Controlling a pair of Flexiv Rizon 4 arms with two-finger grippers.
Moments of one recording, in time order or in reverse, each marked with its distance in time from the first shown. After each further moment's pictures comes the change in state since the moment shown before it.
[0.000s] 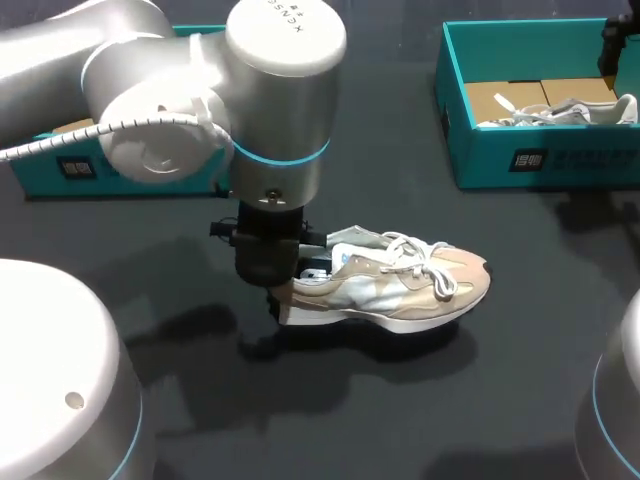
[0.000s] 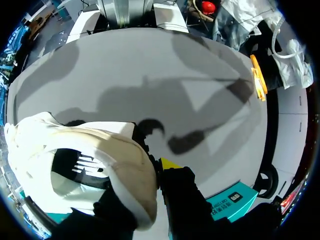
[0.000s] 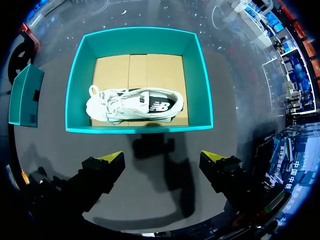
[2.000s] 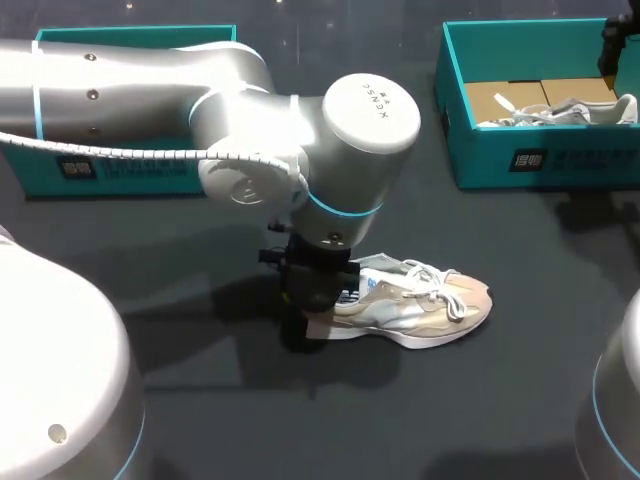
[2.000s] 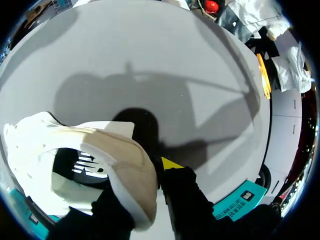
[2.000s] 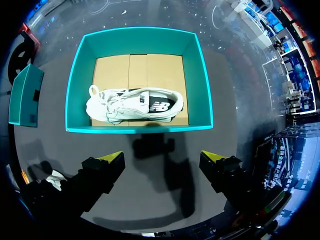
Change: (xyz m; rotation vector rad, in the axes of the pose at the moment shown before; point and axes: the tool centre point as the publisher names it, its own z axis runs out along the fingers) left arm -0.047 0.028 0.089 -0.023 0.111 -0.032; right arm 0.000 0.000 0.000 0.000 0.000 0.000
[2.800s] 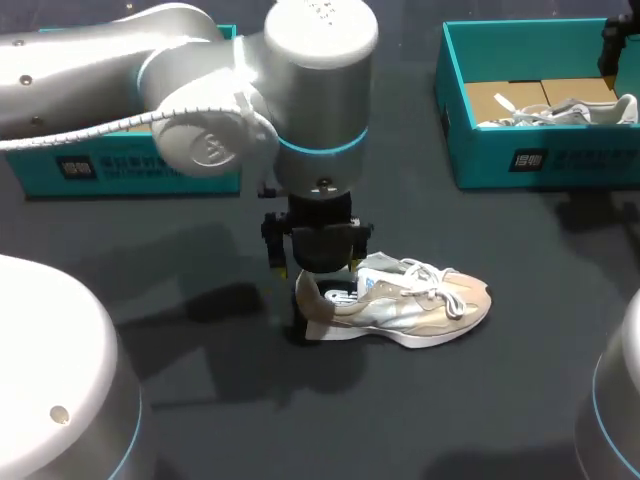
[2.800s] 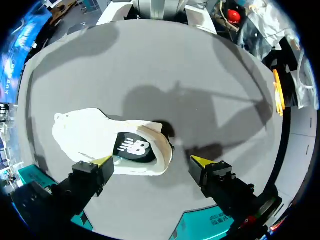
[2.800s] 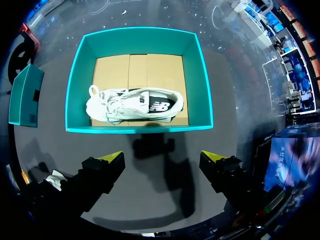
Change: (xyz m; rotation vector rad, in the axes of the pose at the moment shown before) left arm -0.008 -0.004 -0.091 0.061 -0.243 -0.145; right arm 0.000 0.000 0.000 0.000 0.000 0.000
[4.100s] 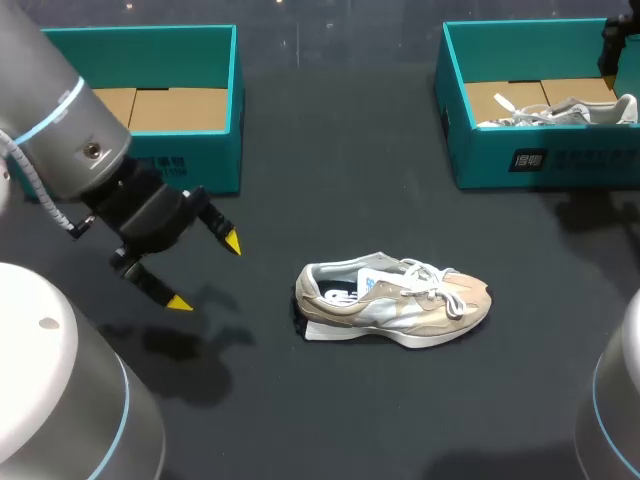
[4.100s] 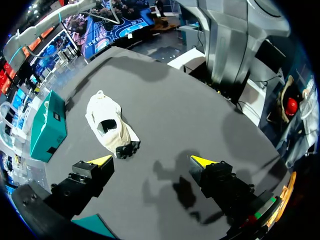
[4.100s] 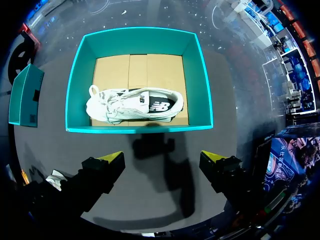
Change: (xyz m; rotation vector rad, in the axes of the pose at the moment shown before) left arm 0.143 -0.027 -0.034 0.408 -0.396 -0.724; right arm 0.000 0.000 0.000 0.000 0.000 0.000
